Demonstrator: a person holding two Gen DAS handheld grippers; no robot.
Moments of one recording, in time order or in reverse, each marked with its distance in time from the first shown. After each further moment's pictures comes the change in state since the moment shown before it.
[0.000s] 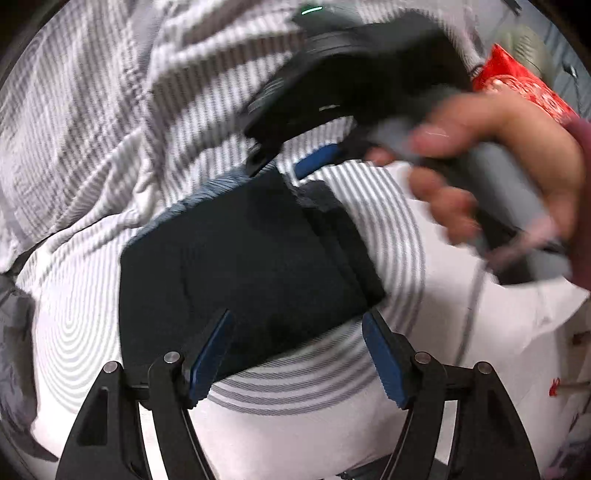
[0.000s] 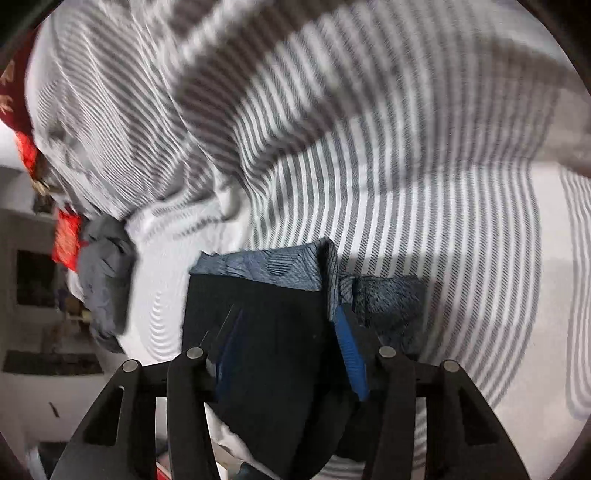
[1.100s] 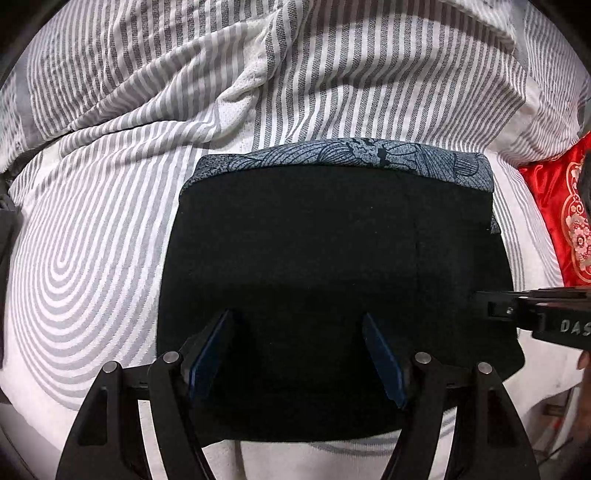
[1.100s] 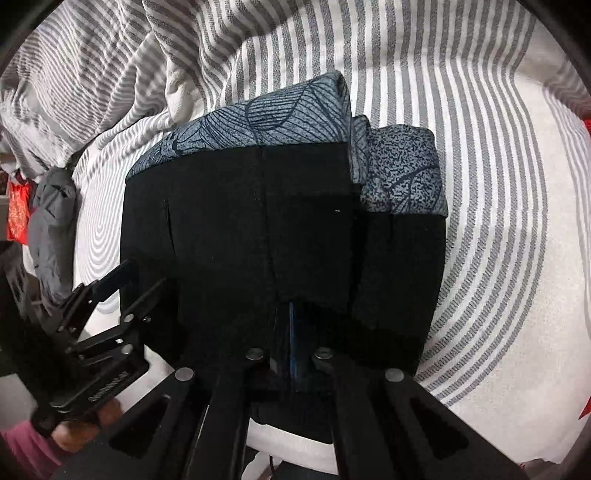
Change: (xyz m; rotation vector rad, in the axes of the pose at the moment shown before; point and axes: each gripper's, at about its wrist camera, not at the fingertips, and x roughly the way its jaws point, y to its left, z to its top) left arm 0.083 0.149 -0.005 -0.321 0.130 0.021; right arm 0.031 0.002 -0.083 0.043 0.102 -0.168
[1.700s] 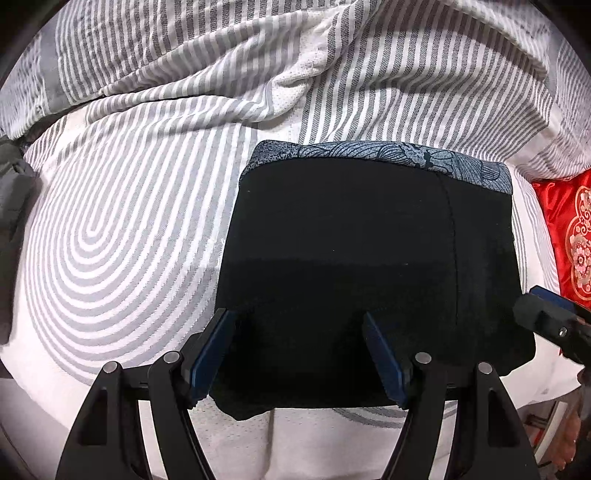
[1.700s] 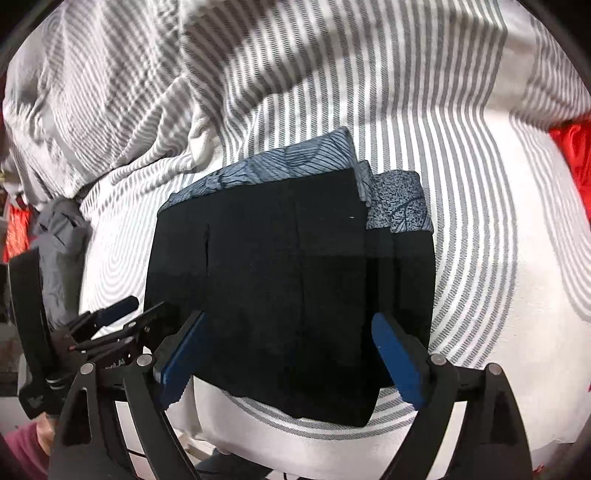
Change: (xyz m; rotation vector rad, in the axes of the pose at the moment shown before) left arm -0.022 0.036 -0.004 -0.085 0.065 0.013; right arm -0.038 0.030 -0.017 0.016 -0.182 -0.051
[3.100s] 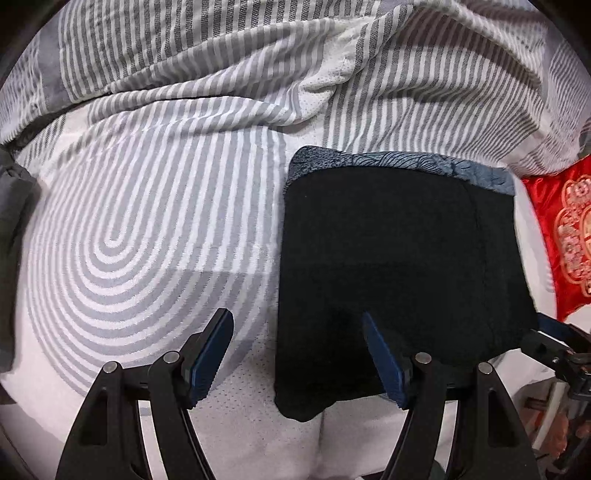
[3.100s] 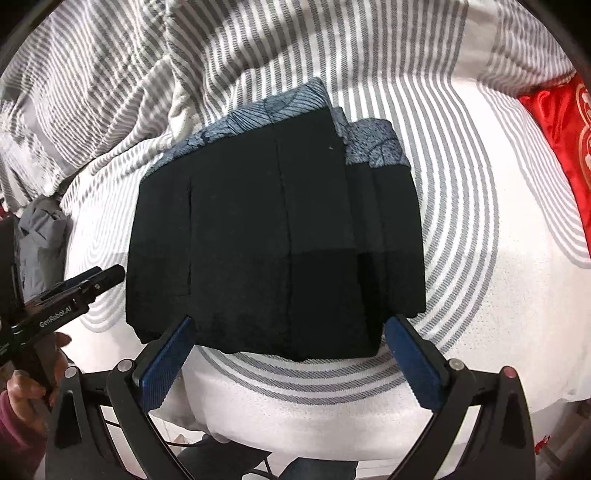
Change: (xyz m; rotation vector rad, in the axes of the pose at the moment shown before) left arm -0.007 0.050 0.005 0.030 -0.003 -0.090; right arm 0.003 0.004 -0.042 0.068 -0.004 -0.054
